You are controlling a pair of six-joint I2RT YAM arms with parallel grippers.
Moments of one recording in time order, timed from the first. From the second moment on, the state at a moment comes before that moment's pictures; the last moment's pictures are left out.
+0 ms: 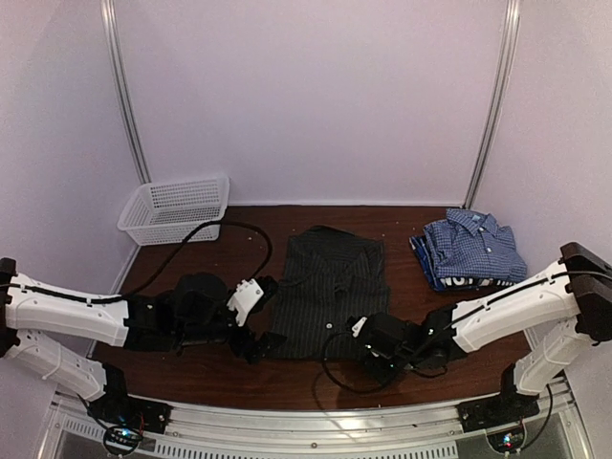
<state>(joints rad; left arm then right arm) -1.12 1.22 0.59 0.07 -0.14 -0.10 1.21 1.52 0.70 -0.34 0.30 0.39</state>
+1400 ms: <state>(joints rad) -1.15 1.55 0.52 0.26 -0.02 0.38 1.25 1.23 0.68 -0.42 -0.05 0.49</state>
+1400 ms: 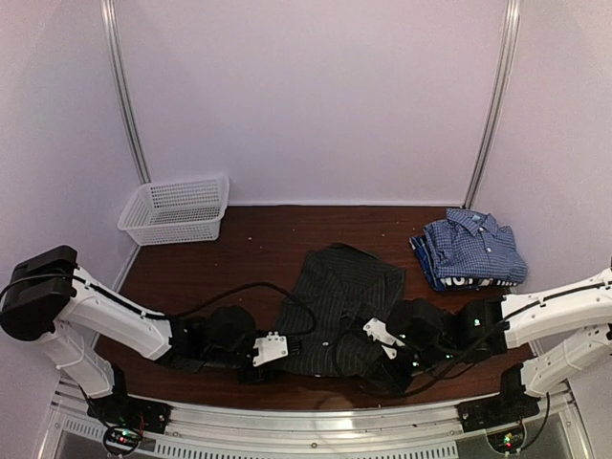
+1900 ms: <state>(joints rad) -1.15 1.56 0.67 0.13 0.03 0.33 1.17 1.16 0.65 -0.46 -0.09 0.50</state>
